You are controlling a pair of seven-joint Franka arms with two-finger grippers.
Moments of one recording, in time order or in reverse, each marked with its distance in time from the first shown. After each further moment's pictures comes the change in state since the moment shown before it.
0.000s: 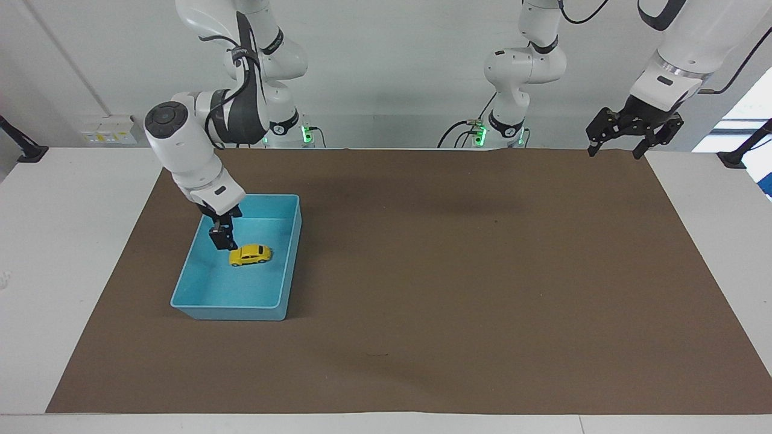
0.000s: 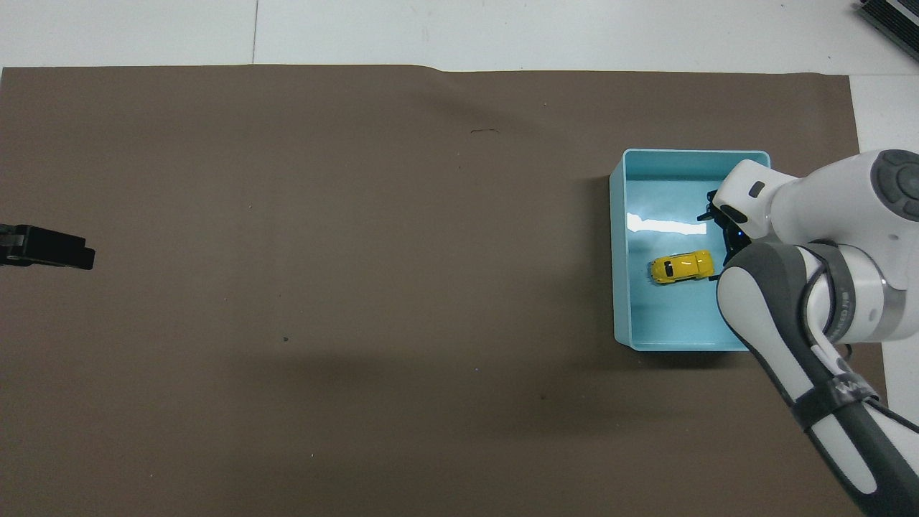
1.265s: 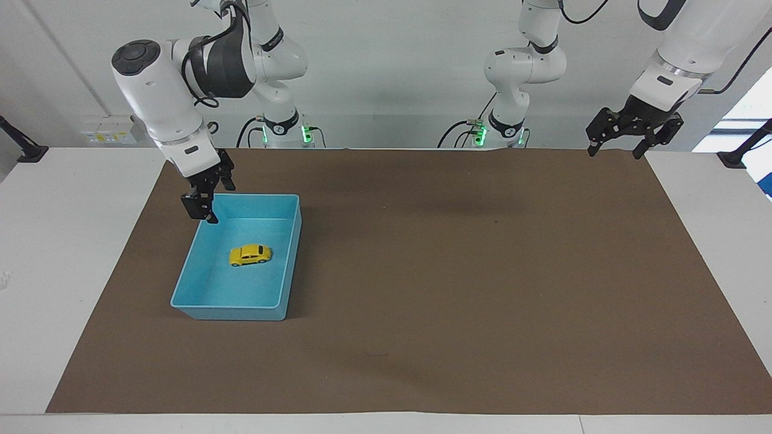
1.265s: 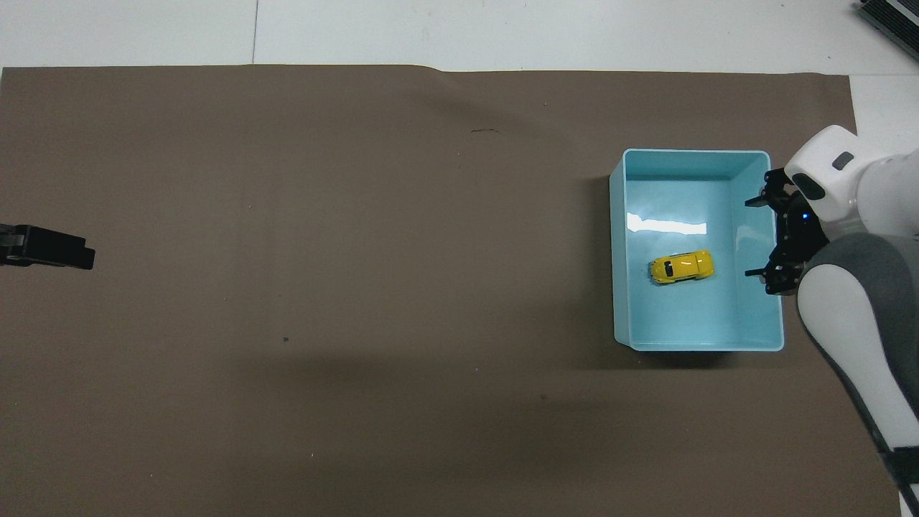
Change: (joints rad) left arm 0.000 0.000 0.000 0.000 0.000 0.000 0.000; right arm -0.011 -0.109 0.009 0.085 0.003 -0.147 0.307
